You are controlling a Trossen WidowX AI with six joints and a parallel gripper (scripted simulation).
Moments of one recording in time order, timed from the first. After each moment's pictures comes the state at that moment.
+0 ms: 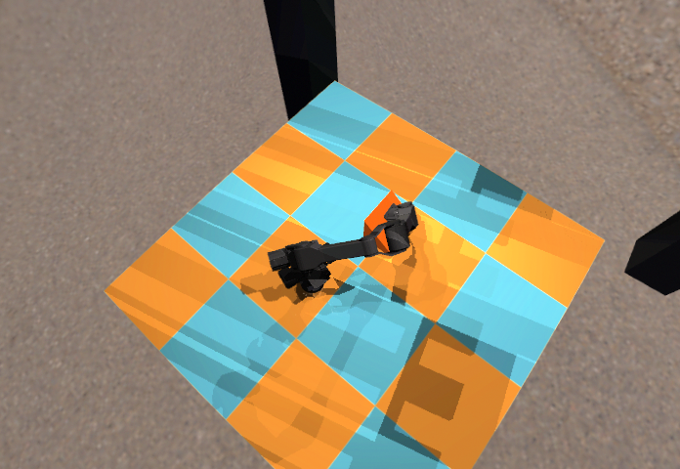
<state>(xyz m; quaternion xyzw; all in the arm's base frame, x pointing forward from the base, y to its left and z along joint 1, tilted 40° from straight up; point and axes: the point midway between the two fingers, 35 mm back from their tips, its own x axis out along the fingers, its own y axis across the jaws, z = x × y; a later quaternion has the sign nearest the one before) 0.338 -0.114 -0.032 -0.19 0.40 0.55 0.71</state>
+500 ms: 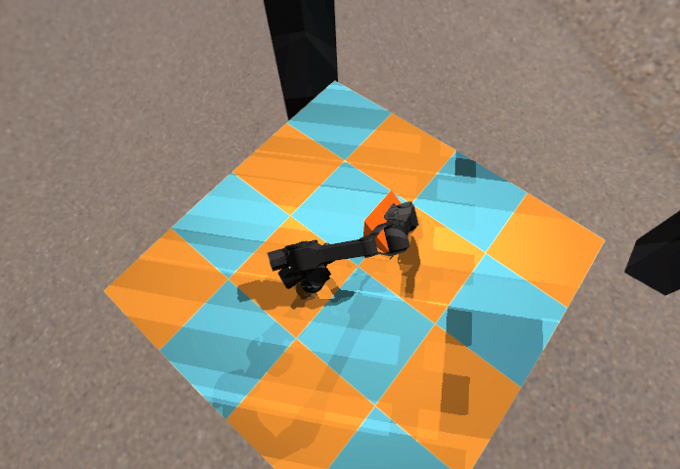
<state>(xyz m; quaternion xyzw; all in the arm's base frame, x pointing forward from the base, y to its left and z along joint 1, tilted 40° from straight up) 0.339 -0.114 -0.033 -0.19 0.40 0.55 0.71</state>
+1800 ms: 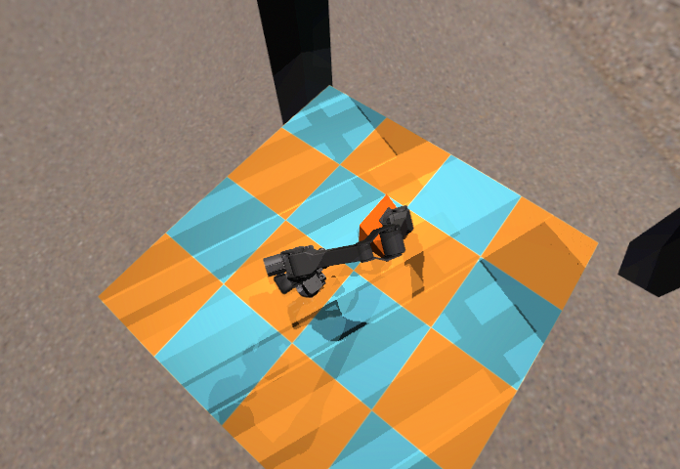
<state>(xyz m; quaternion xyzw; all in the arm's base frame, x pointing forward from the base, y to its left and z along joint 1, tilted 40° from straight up) 0.340 -0.113 -0.035 -0.19 0.40 0.55 0.71</state>
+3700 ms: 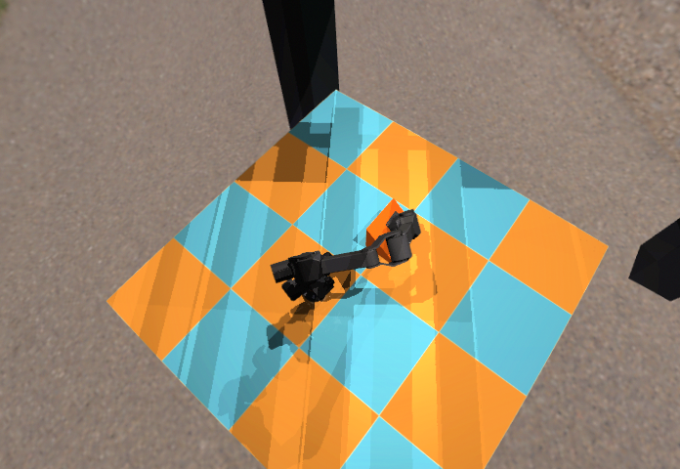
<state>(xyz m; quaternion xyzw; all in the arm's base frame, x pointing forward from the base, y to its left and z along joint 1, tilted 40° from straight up) 0.341 -0.106 -0.043 -0.22 0.37 0.57 0.70</state>
